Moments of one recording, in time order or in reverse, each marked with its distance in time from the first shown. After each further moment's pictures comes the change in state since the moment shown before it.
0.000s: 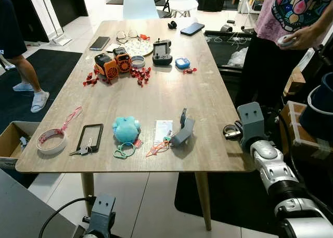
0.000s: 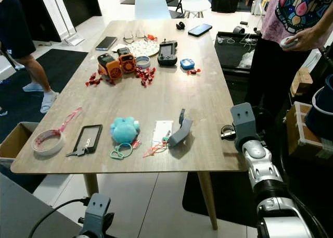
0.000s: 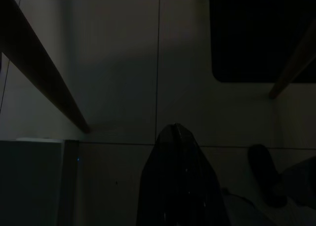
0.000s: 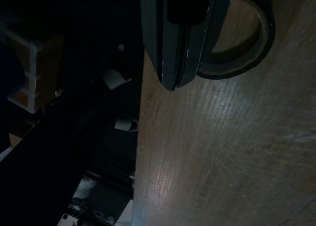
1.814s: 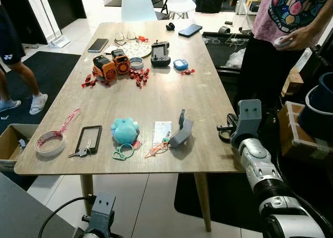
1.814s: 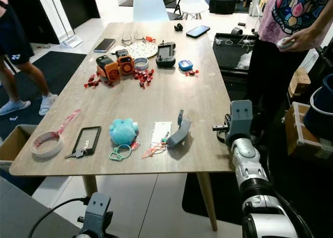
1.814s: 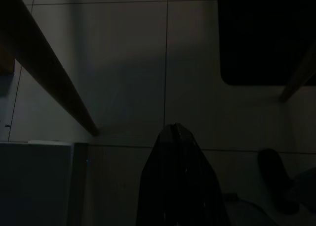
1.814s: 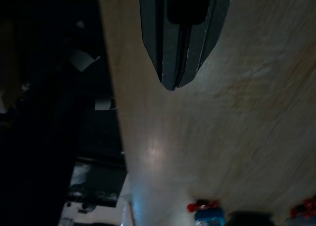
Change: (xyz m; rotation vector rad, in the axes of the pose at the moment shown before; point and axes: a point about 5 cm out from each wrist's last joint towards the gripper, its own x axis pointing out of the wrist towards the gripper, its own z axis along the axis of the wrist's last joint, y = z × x) left arm 0.001 0.001 0.001 0.016 -0.003 0.037; right arm 0.006 0.030 0.011 0.221 -0.123 -0.004
